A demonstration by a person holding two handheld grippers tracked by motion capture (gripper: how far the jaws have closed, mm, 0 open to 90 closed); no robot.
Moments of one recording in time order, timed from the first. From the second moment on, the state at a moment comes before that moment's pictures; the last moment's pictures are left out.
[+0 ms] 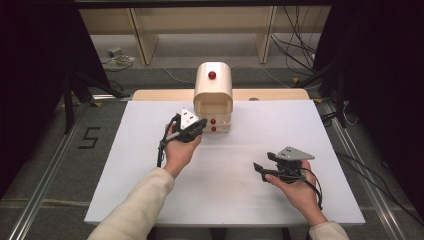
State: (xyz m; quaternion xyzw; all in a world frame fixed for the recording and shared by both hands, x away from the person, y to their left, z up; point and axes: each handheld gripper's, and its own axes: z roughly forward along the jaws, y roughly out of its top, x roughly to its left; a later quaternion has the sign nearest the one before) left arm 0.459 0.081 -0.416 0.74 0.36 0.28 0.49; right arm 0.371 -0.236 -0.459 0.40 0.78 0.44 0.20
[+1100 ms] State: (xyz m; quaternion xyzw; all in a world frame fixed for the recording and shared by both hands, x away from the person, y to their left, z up) left arm 0.468 0.079 -0.415 0.74 0.37 0.28 0.49; right arm 0.372 -0.236 -0.460 0.40 0.78 0.44 0.20
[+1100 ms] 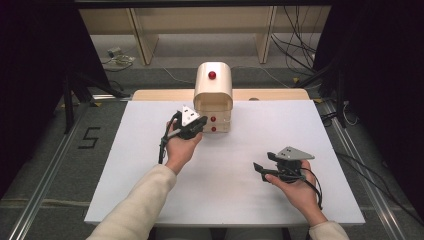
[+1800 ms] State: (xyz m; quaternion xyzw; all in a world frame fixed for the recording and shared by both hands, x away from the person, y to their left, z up) left arm 0.477 0.077 -0.415 0.74 0.37 0.29 0.49; right arm 0.373 -0.237 -0.460 0.40 0.78 0.44 0.20
